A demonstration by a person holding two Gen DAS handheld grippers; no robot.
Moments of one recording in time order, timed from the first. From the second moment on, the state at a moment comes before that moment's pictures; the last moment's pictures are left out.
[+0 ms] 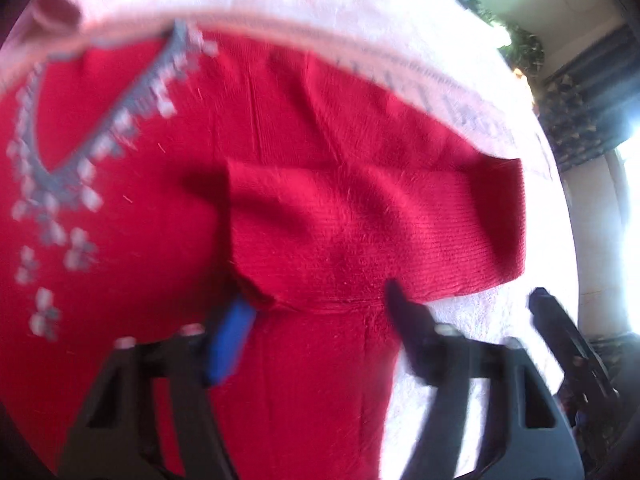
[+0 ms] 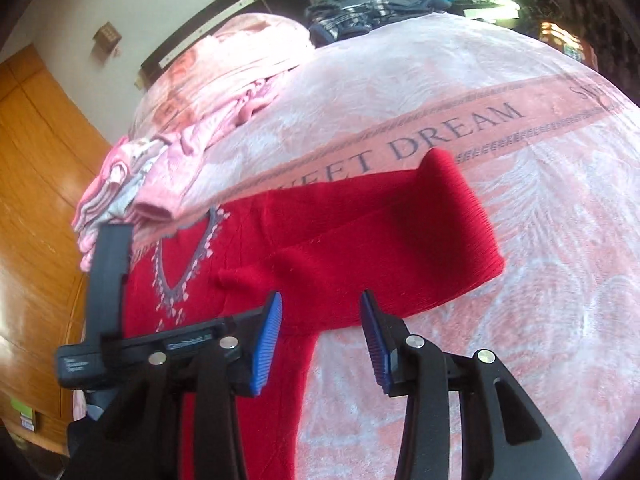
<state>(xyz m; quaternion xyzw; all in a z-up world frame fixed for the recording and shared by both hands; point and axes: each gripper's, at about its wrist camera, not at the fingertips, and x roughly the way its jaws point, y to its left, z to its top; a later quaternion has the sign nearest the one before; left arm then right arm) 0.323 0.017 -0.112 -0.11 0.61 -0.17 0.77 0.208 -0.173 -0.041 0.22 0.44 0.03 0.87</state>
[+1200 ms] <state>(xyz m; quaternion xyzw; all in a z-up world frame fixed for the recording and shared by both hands) 0.296 0.288 -0.025 -0.16 0.46 0.01 0.87 0.238 -0.124 -0.068 0.19 0.44 0.05 0.88</state>
